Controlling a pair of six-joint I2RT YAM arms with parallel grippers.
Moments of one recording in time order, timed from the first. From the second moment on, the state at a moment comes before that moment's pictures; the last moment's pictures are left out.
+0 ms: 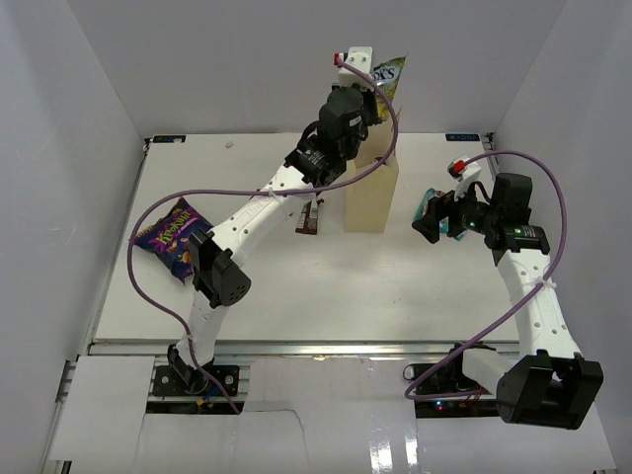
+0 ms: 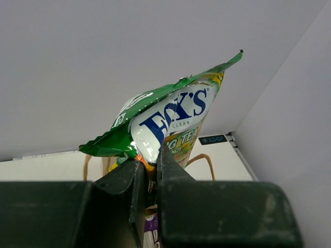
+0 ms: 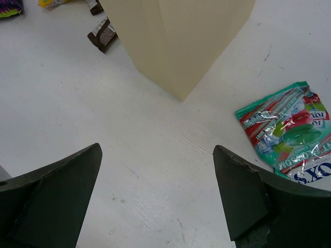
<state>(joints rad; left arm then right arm) -0.81 2.12 2.34 -0.09 -0.49 -0.15 -0.06 1.09 0.98 -0.49 -0.71 -0.30</state>
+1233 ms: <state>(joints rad) -0.84 1.66 1.79 -0.16 -0.43 -0.19 -0.07 1.49 1.17 -0.57 -0.40 -0.46</state>
